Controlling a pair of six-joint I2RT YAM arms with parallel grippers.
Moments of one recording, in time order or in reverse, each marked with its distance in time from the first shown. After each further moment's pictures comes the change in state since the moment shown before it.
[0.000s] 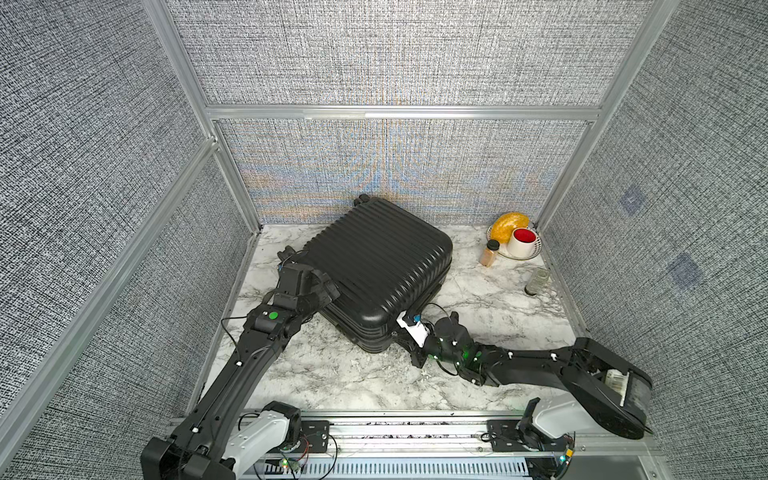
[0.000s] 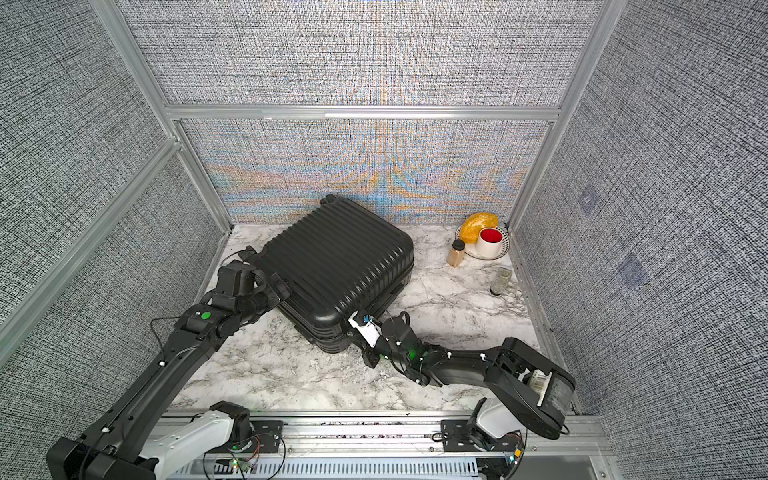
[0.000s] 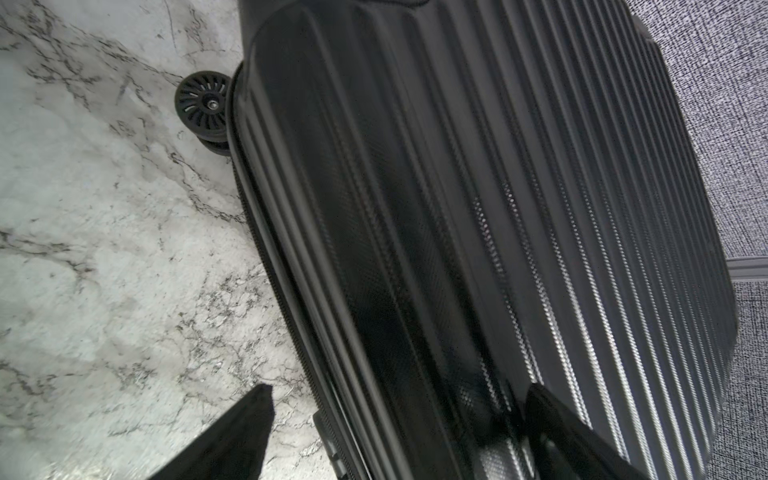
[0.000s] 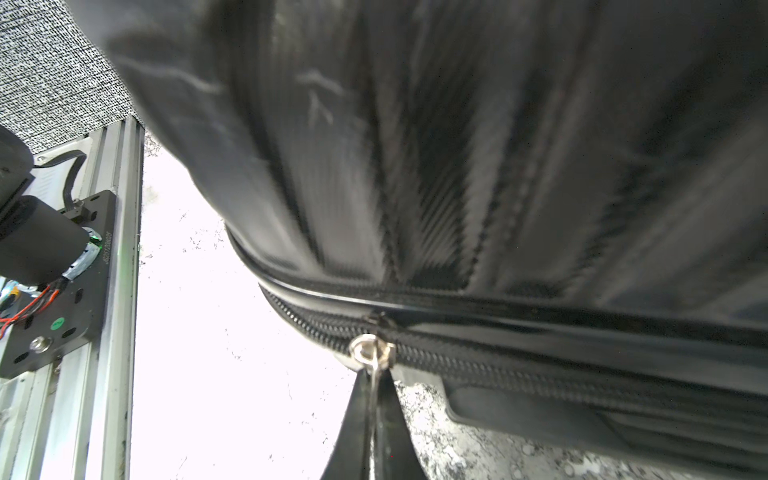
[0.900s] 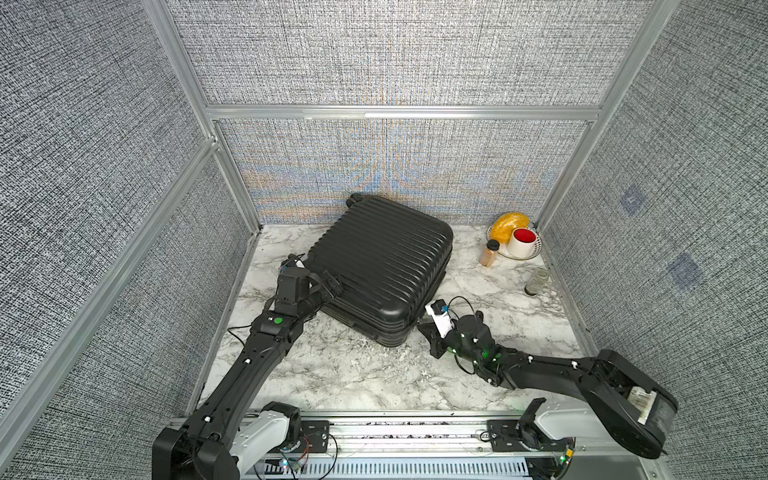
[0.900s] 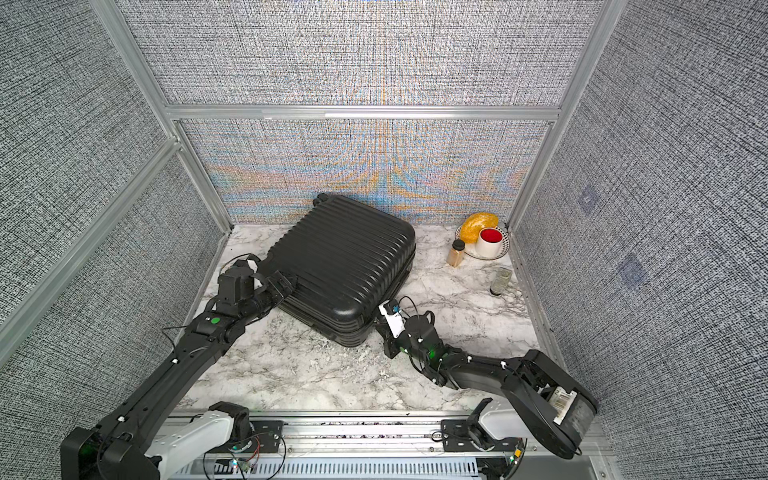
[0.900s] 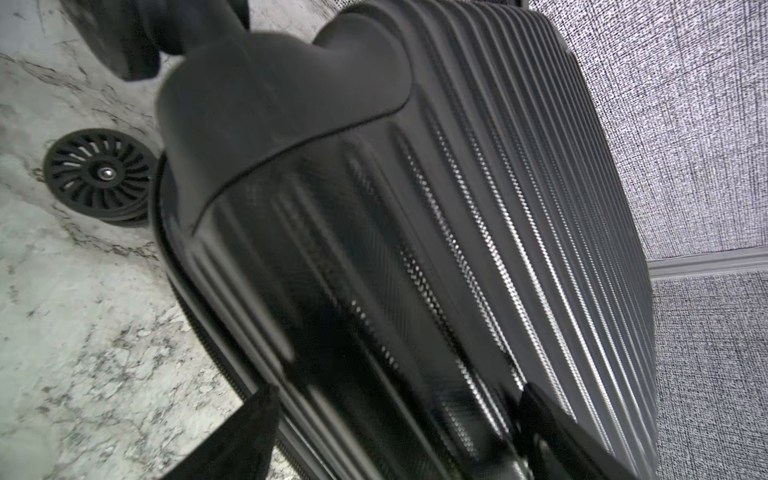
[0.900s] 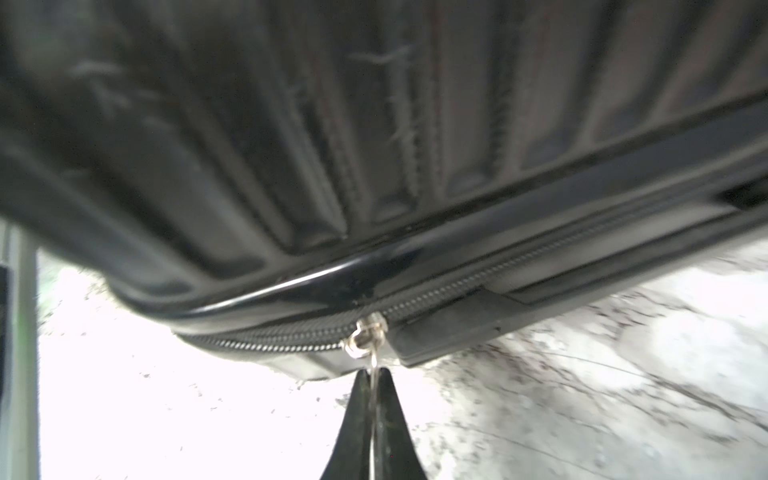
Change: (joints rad) left arm 0.055 0.019 -0.160 0.310 0.129 -0.012; right arm -0.188 -0.125 -0.124 -0.001 0.065 0.100
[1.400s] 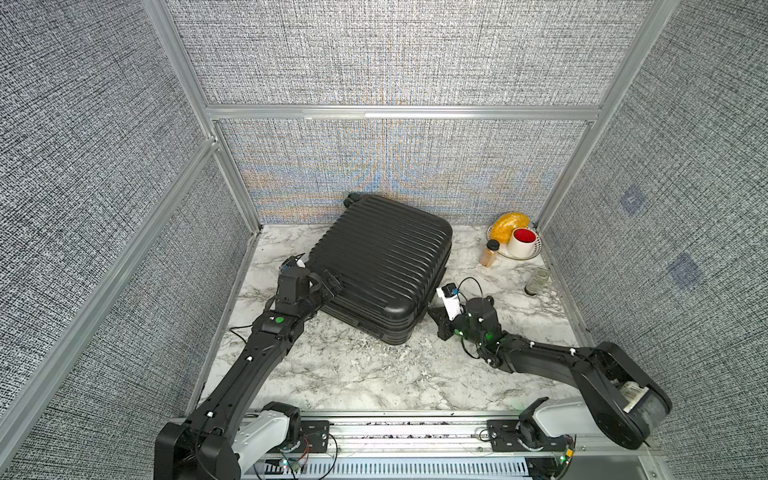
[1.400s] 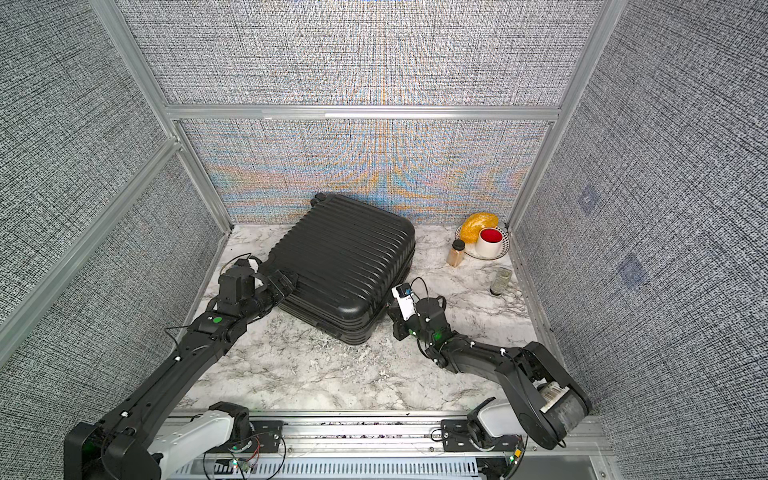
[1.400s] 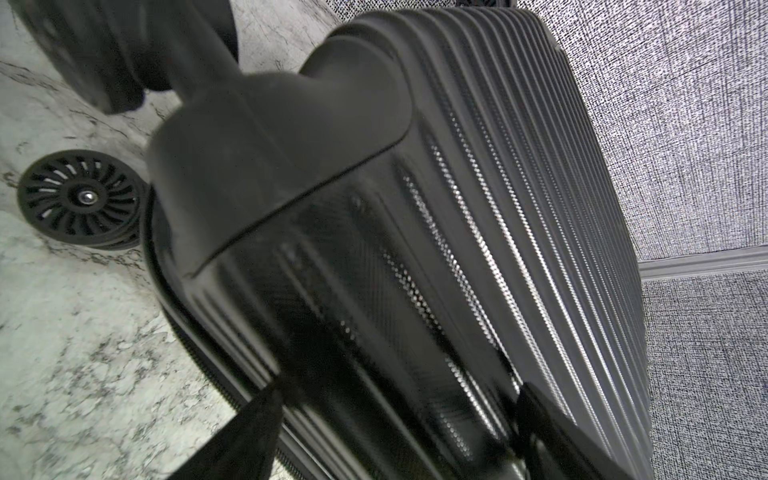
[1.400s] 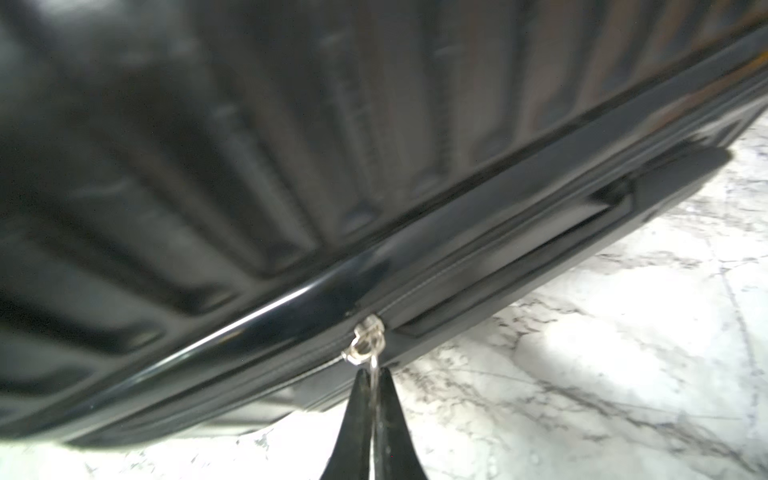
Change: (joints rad) left arm 0.004 0.018 -0.013 0.044 0.009 -0.004; right arm -0.190 0.076 0.088 -0.034 -0.095 -0.027
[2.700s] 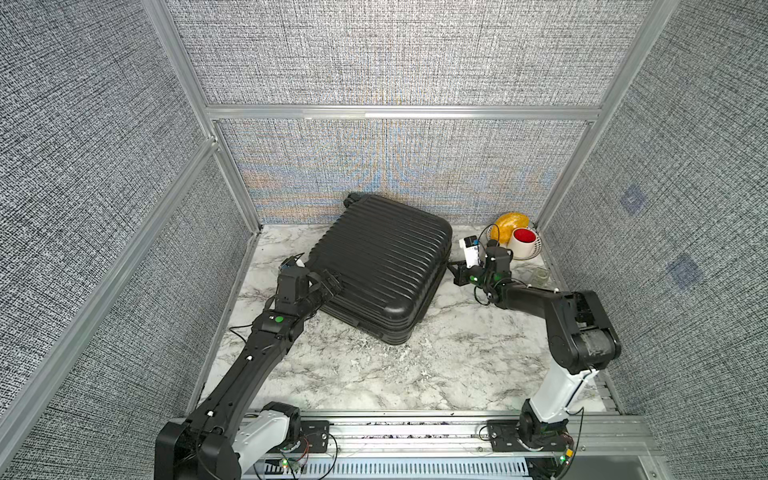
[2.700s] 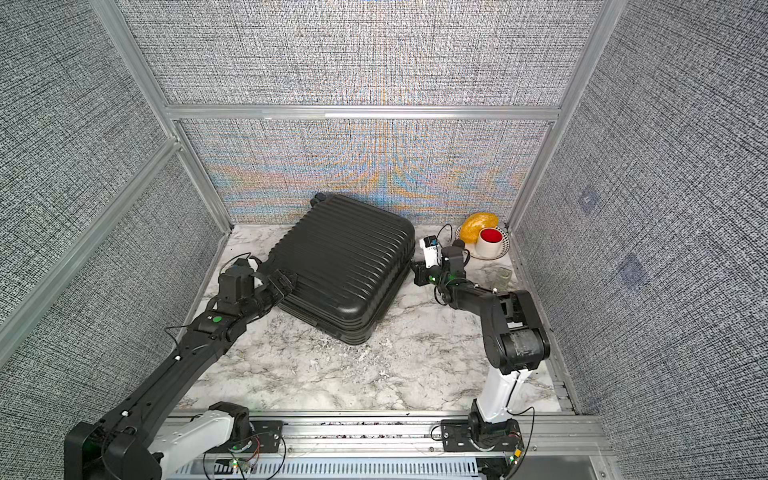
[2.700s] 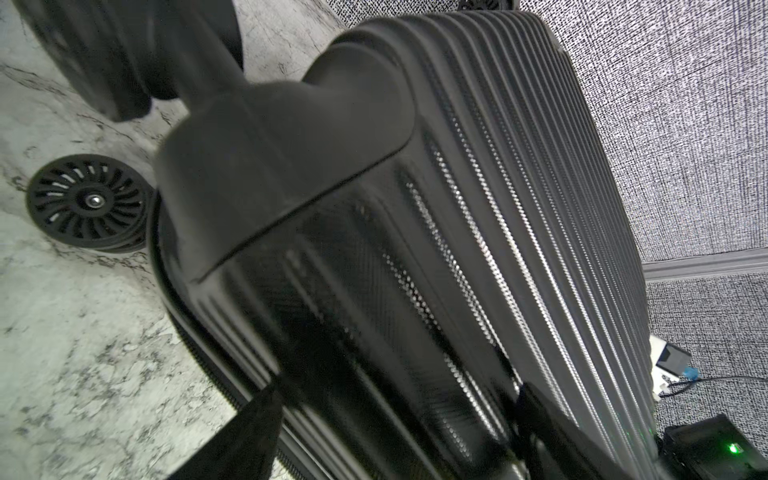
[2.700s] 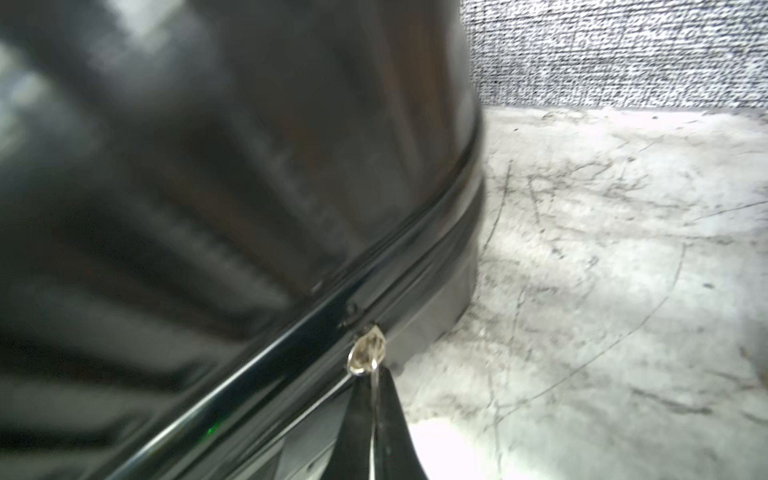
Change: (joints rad) left arm 0.005 0.005 0.006 -0.006 -0.001 0.008; right arm -0.389 0.420 0.530 -0.146 -0.245 -0.026
